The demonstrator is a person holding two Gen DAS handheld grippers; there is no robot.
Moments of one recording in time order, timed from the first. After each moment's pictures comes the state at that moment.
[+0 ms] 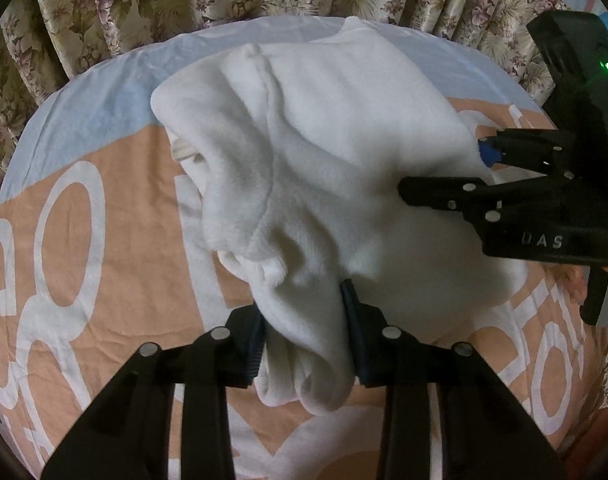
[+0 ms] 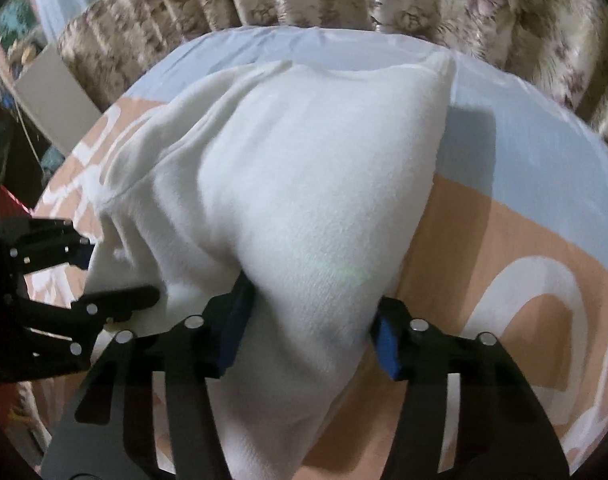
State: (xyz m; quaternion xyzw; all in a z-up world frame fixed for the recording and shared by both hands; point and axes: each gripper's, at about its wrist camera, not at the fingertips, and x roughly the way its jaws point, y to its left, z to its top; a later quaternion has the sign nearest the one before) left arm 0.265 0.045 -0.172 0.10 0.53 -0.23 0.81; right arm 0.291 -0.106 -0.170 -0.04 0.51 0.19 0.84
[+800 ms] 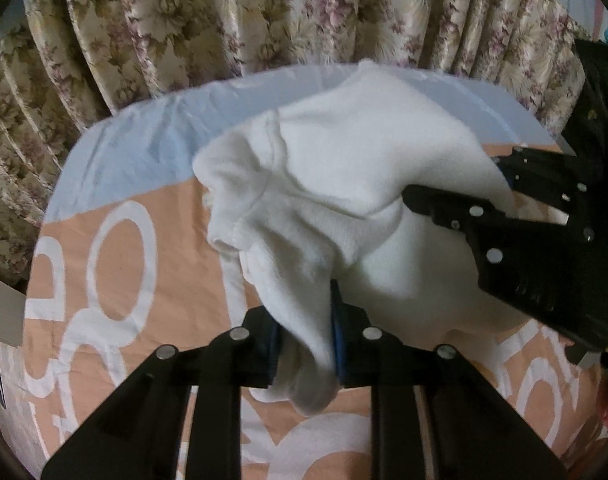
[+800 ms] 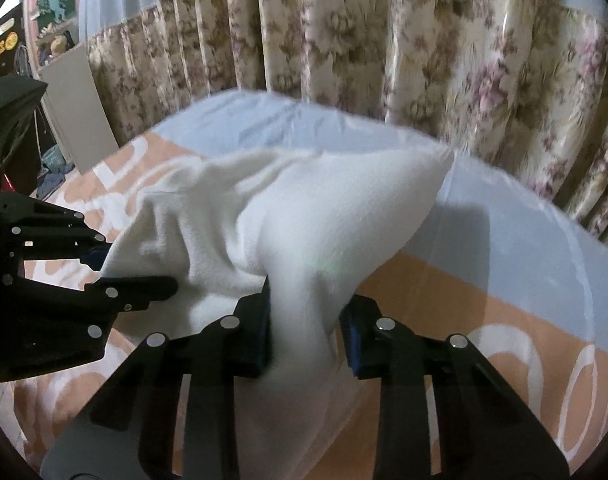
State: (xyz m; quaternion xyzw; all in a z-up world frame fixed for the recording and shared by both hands) left arm 0.255 0.039 -0.116 0.11 0.48 -0.17 0.85; right arm 0.268 -0.087 -0.113 -0.07 0.38 0.20 0.90
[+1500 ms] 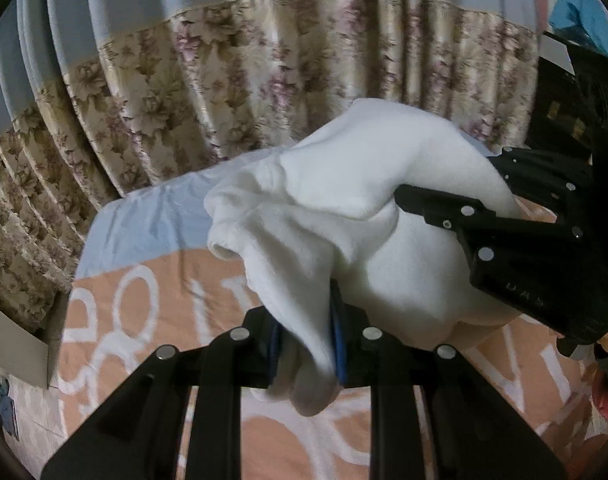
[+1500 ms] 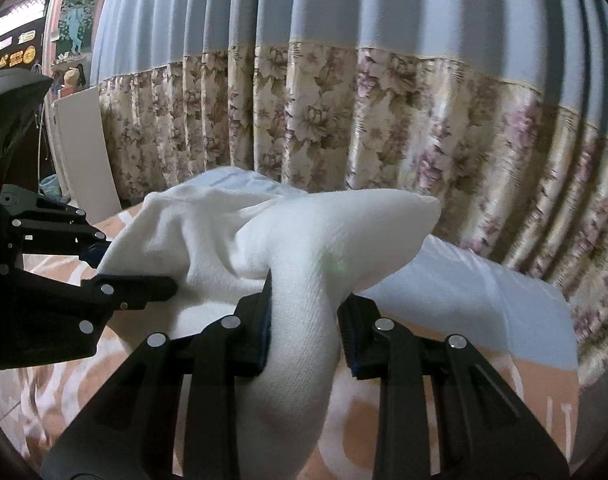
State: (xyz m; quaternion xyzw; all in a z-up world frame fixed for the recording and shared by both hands) left arm 0.145 -0.040 -0.026 0.15 0.38 -0.20 0.89; right arm 0.146 -0.169 -0.038 -0.08 0.27 0.17 0.94
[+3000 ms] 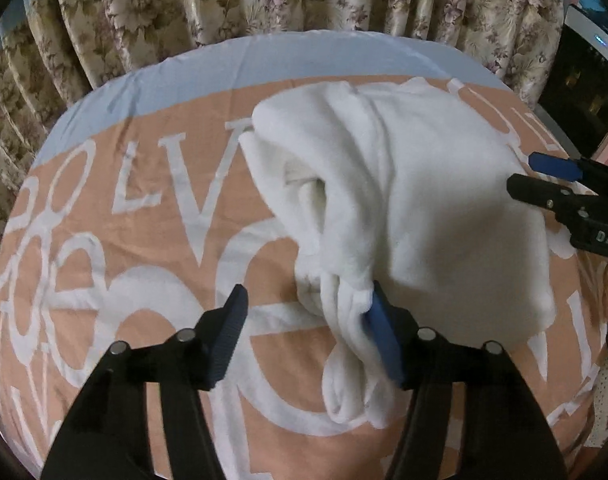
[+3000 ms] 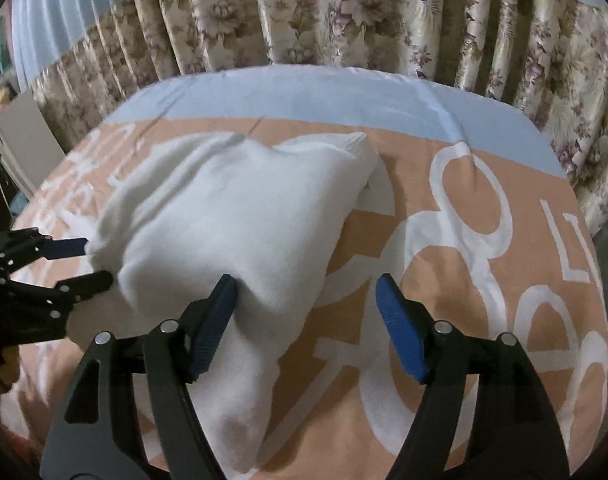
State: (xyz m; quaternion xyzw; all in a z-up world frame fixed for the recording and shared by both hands) left arm 0.116 -0.052 -0.147 0.11 0.49 -0.17 0.84; right arm 0.109 -0.266 -0.148 0.00 0.44 0.08 0.90
